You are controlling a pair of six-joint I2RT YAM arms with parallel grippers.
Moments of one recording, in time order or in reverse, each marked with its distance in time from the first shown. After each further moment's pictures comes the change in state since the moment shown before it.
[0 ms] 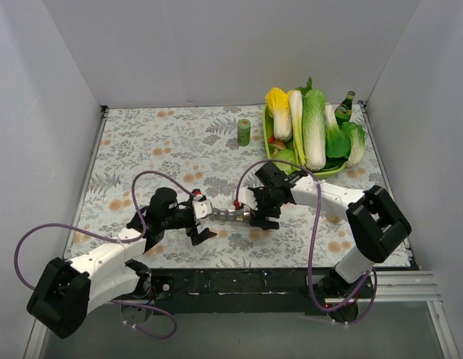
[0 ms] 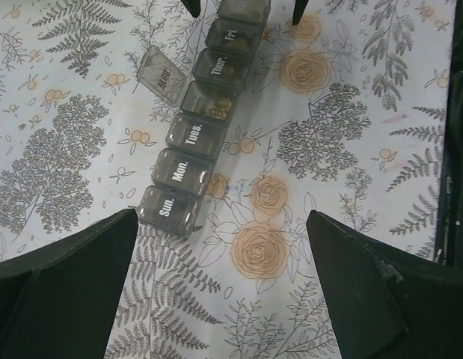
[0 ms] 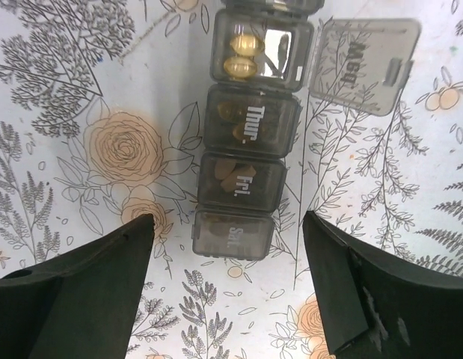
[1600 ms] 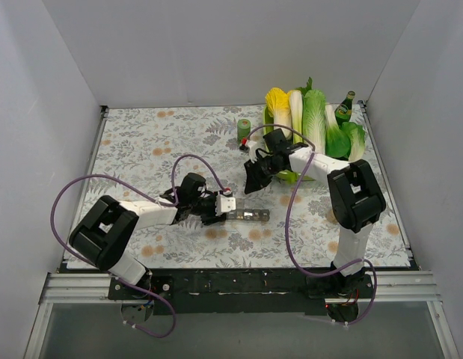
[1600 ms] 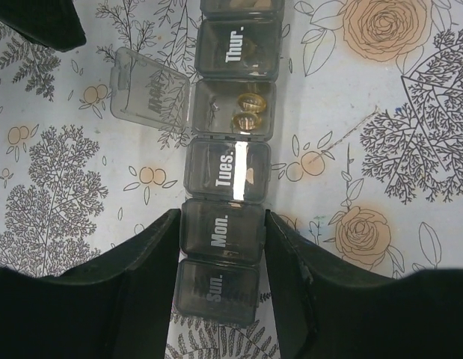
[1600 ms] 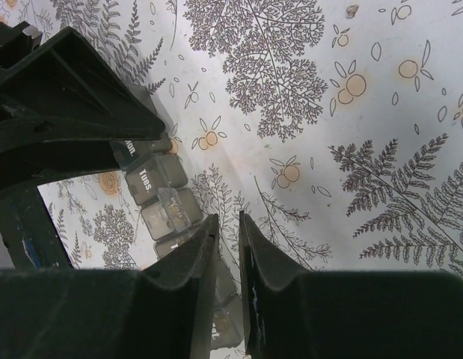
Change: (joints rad) left arm -0.070 0.564 0.267 0.041 -0.079 0.305; right arm -0.233 0.289 0.332 0.121 -0.379 0.681
